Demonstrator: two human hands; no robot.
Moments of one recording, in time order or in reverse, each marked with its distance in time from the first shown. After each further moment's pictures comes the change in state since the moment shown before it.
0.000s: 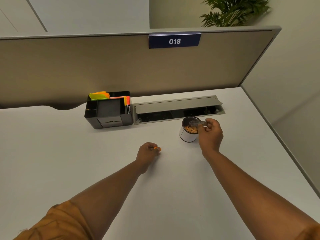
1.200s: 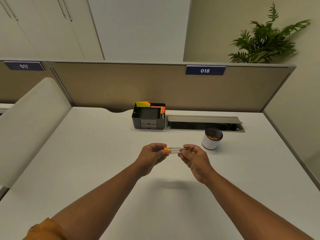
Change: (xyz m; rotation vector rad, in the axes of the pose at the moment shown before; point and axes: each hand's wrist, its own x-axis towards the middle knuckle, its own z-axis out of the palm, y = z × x) left_hand -0.174 0.026 -0.089 -0.241 -0.008 0.163; right_hand -0.167 -0.035 -0.011 0.440 -0.758 0.337
